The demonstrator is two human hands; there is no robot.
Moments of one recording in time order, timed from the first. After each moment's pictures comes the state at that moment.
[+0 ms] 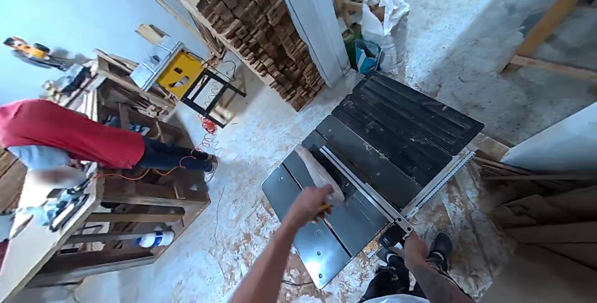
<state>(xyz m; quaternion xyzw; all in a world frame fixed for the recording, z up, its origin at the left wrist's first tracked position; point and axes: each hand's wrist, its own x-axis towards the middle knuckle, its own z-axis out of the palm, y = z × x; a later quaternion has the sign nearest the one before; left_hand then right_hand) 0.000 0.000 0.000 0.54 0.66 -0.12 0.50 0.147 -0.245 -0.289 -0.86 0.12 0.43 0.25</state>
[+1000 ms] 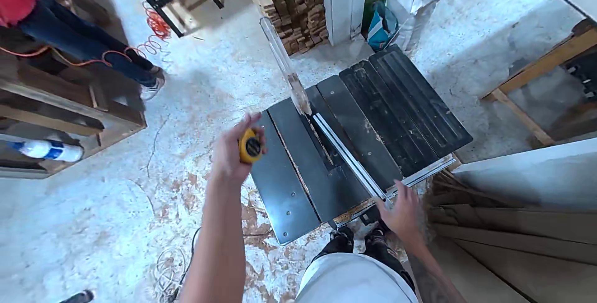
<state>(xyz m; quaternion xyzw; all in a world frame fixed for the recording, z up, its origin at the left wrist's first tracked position) -0.145 0.047 0.000 0.39 0.53 0.39 0.64 0.208 -0.218 -0.168 -0.83 -0.50 0.18 0.19</state>
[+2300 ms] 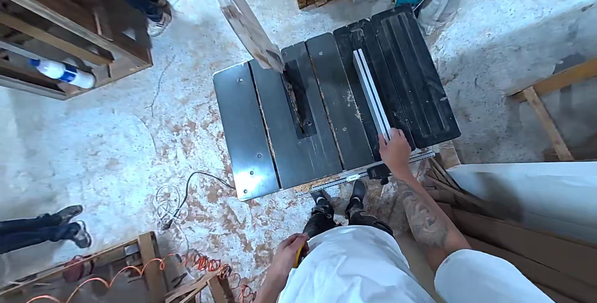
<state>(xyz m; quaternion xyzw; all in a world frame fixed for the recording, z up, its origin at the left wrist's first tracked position) 0.015 -0.355 -0.142 0.20 0.71 0.17 0.66 0.377 -0.098 -0.226 -0.81 -0.54 0.20 0.10</state>
